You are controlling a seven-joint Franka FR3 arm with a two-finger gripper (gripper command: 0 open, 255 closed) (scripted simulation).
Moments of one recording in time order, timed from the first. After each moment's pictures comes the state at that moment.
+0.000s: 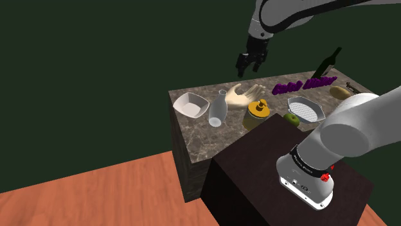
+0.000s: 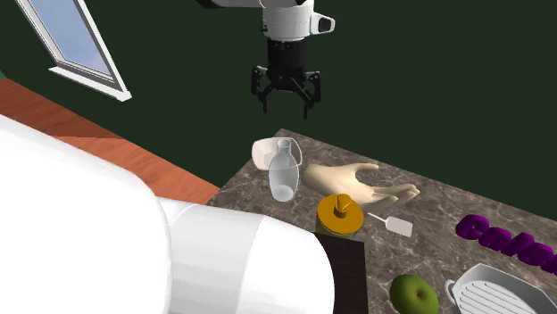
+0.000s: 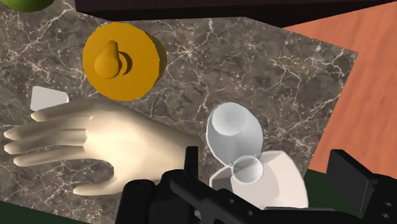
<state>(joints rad) 0.03 -0.46 -0.06 -2.56 -0.05 2.07 0.05</state>
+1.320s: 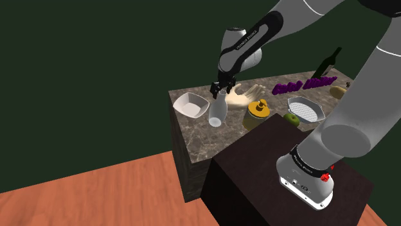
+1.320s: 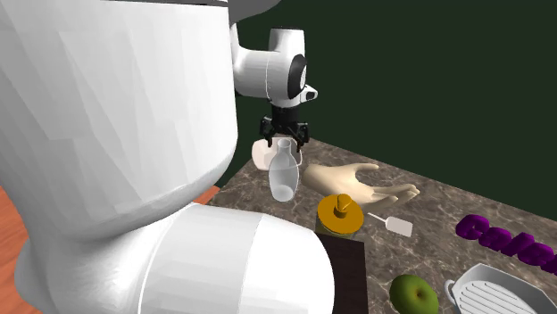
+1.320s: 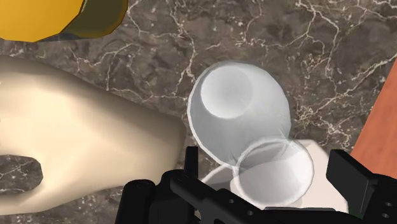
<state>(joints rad) 0.06 0.17 -0.05 -2.44 0.01 2.57 0.06</state>
